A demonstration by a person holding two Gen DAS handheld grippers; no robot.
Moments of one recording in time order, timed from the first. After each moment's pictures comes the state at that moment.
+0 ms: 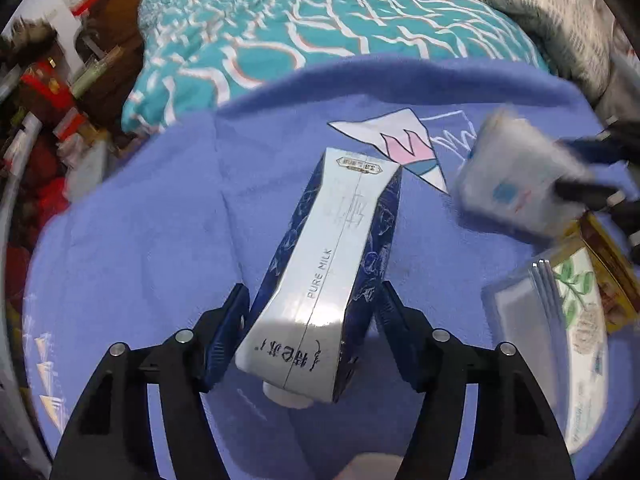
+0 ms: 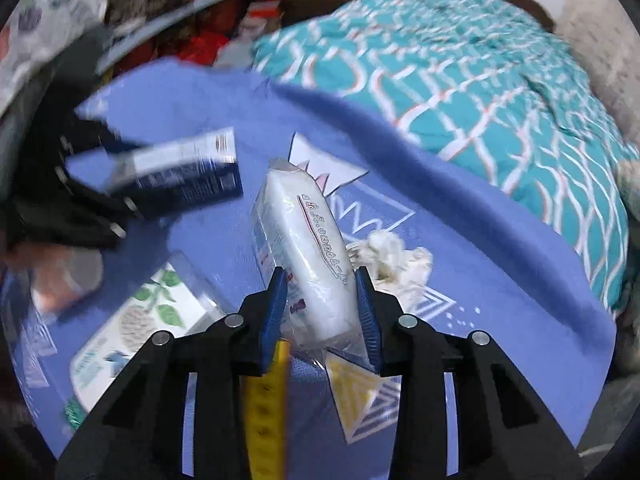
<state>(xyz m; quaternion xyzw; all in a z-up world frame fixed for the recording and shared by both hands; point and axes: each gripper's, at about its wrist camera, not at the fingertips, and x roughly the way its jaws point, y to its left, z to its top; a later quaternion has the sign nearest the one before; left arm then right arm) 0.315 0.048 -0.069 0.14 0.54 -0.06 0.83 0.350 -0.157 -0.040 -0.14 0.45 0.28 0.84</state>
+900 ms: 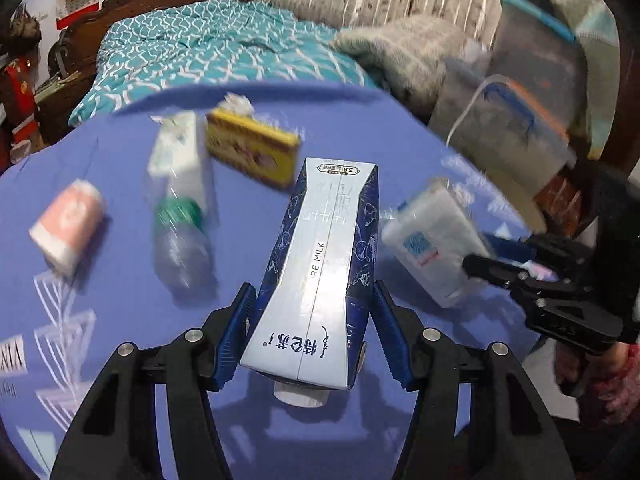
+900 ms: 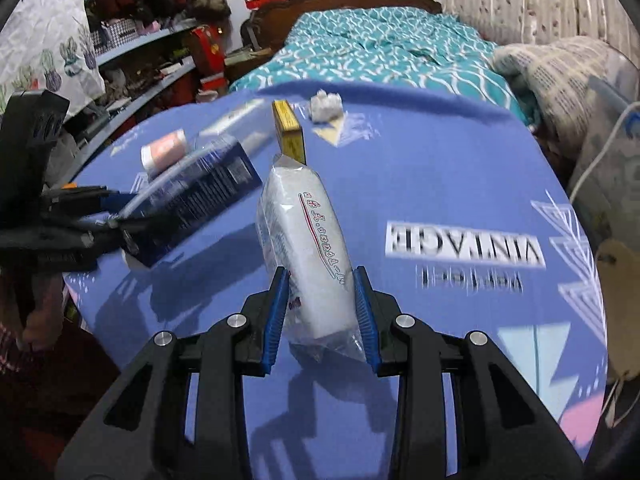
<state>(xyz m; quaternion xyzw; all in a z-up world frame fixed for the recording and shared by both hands) 0.022 -0.102 -0.025 0.02 0.45 -0.20 0.87 0.017 -0.321 -0.071 -0.01 0.40 0.20 0.90</state>
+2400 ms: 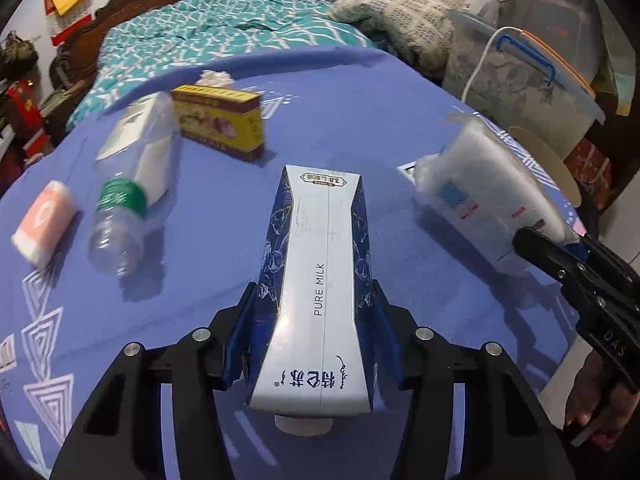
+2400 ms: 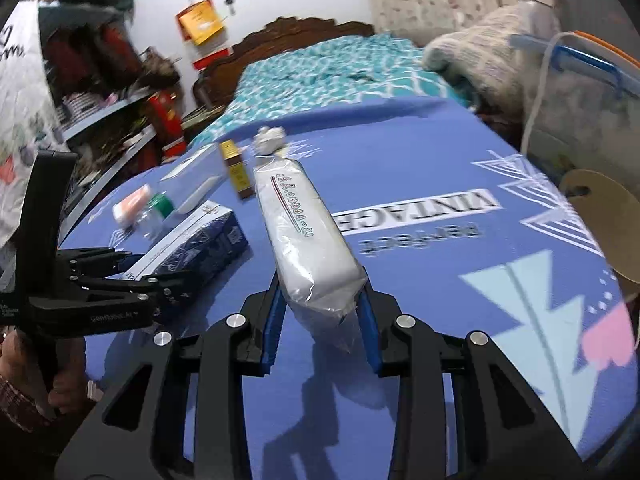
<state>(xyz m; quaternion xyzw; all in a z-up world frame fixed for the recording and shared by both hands) 0.028 -0.155 -0.061 0.07 0.47 -0.17 0.86 -0.008 -0.376 -0.083 0.10 0.33 0.11 0.93</state>
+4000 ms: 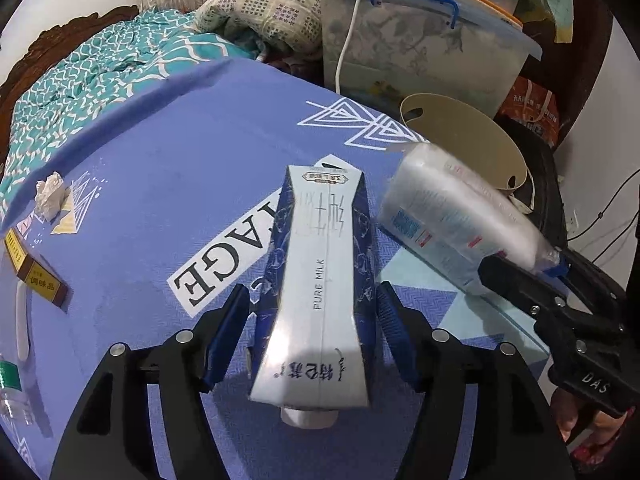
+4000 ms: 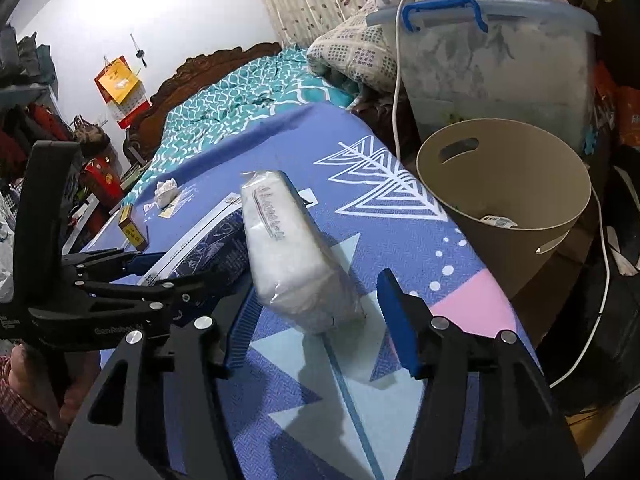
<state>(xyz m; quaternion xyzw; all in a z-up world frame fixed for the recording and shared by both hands) 0.060 -0.335 -0.069 0.16 0.46 -0.30 0.82 -0.024 -0.498 -0.107 0.20 0.32 0.00 0.92</state>
